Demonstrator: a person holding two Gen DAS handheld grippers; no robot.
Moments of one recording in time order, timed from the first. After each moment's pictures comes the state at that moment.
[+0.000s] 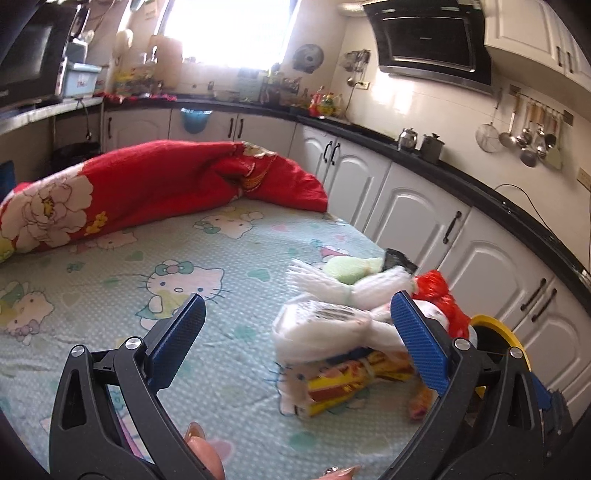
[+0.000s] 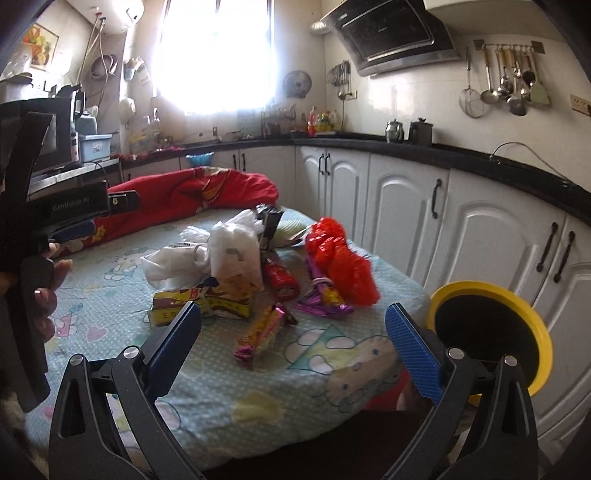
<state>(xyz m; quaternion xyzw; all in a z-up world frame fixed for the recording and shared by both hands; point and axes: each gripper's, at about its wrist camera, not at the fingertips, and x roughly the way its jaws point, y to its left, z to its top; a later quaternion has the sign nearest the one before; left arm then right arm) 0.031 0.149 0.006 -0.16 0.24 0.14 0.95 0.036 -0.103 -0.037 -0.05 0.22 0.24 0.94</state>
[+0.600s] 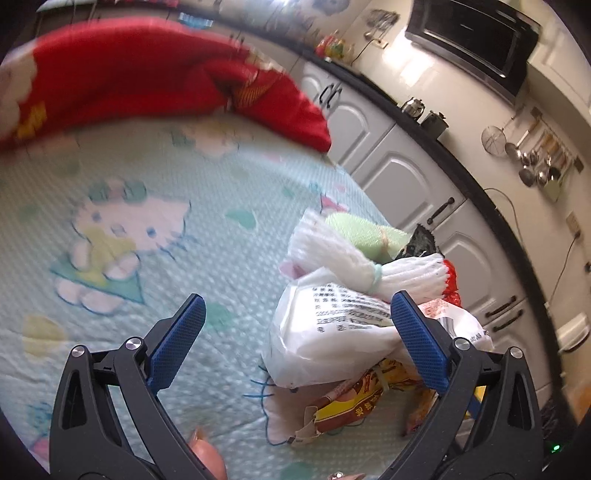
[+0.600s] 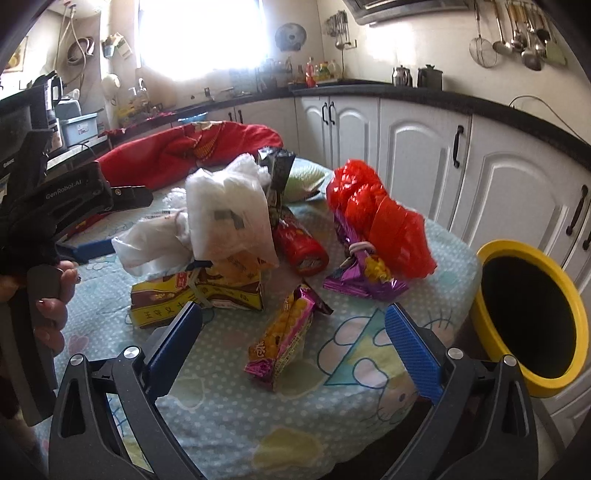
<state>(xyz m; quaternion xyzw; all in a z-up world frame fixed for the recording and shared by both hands) 0.090 0.199 -0.059 -0.31 0.34 0.05 0.89 0.089 -0.064 -0.076 -0.04 0.32 0.24 0.92</state>
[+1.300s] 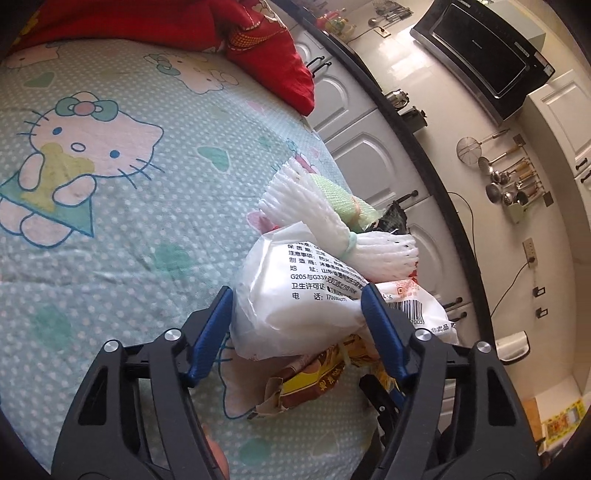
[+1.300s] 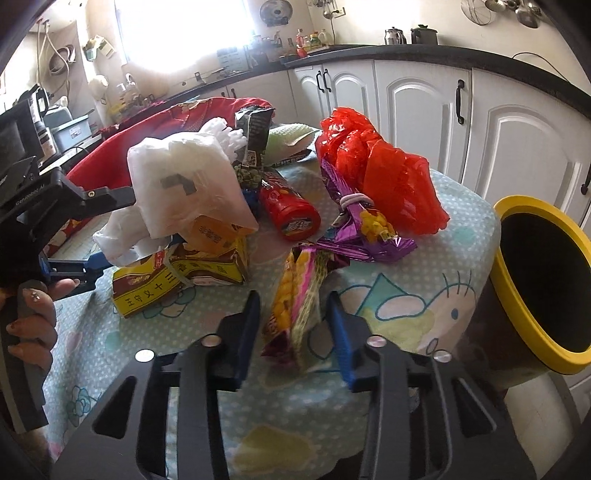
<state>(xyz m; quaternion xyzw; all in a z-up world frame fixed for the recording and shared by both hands) 0.085 0.199 -0.078 -0.41 0.35 -0.04 0.84 0.104 -0.078 -0.099 -0.01 0.37 0.25 0.89</state>
